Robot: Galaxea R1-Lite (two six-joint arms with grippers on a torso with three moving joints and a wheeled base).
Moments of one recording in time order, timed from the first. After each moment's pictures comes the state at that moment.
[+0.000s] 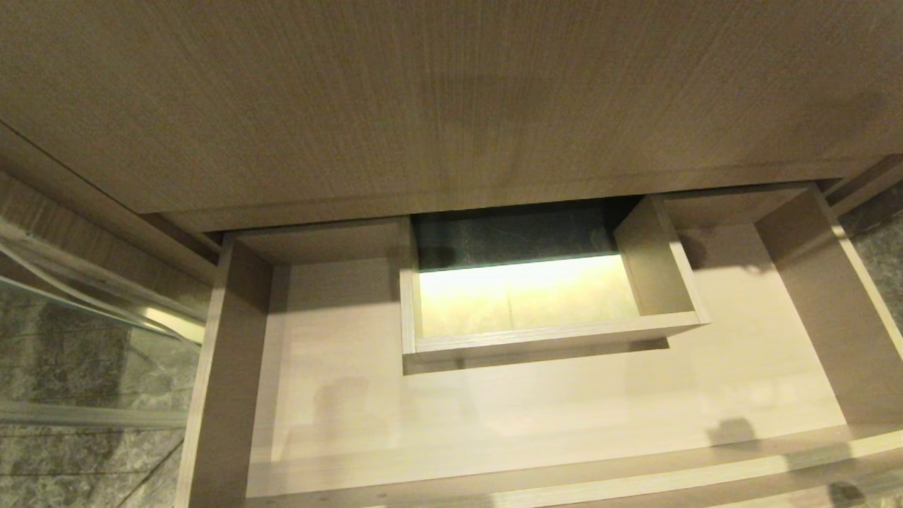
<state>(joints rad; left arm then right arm) 0.00 0.00 0.00 0.00 0.00 0.00 -0.29 0.95 -1.17 1.03 -0.11 -0.38</state>
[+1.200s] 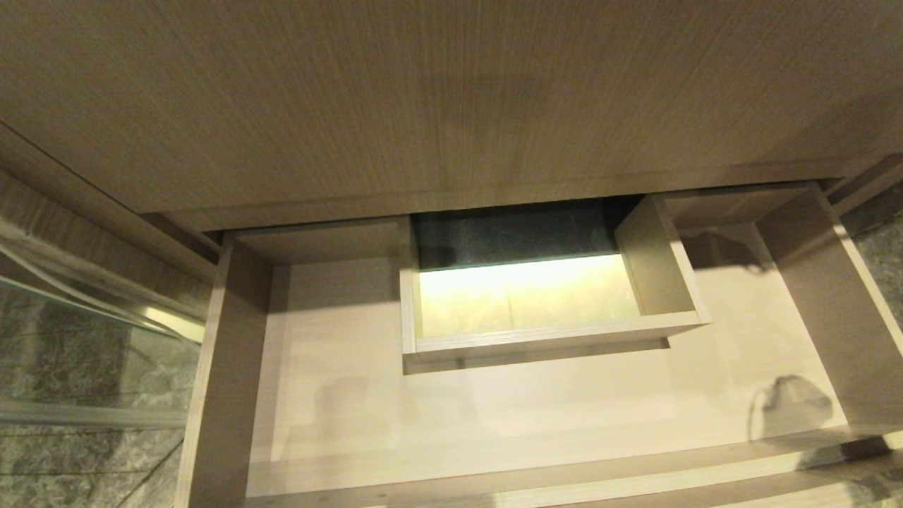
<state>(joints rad) 0.00 0.00 0.00 0.00 0.00 0.00 -0.56 1.58 -1.14 1.13 -0.22 -0.48</state>
